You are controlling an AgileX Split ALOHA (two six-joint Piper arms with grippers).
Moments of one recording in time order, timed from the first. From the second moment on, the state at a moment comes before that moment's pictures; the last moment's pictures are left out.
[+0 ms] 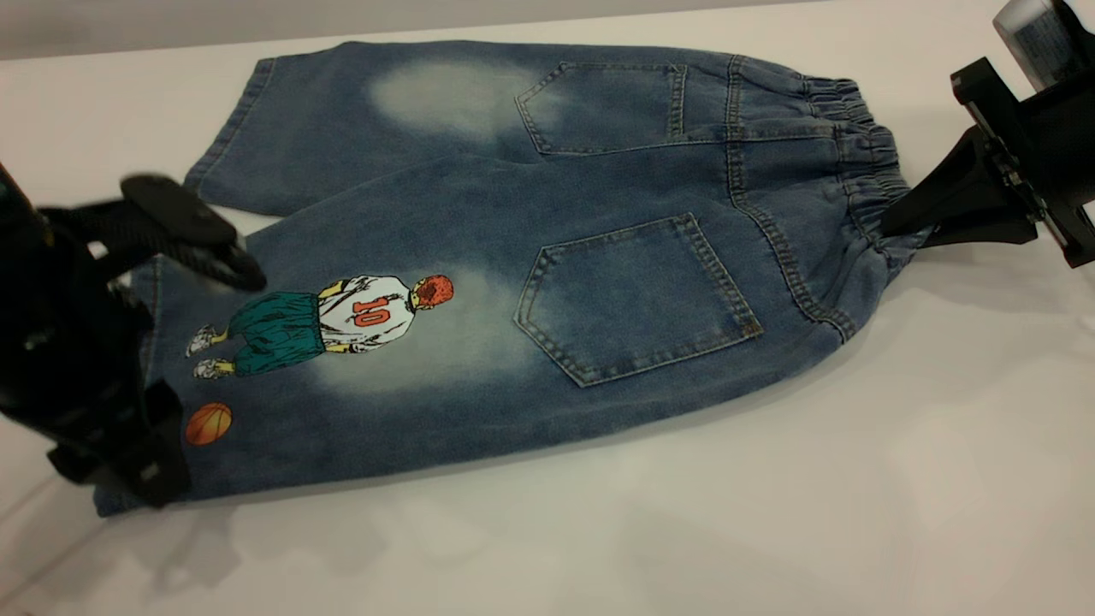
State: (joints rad) left arm -0.28 1.88 -0.62 -0.07 0.37 0.54; right arm -0.26 2.25 -1.02 1.30 0.87 -1.01
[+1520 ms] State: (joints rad) left arm -0.28 1.97 -0.62 0.00 0.37 0.54; right arm -0.26 2.23 -1.00 1.30 1.05 -1.00
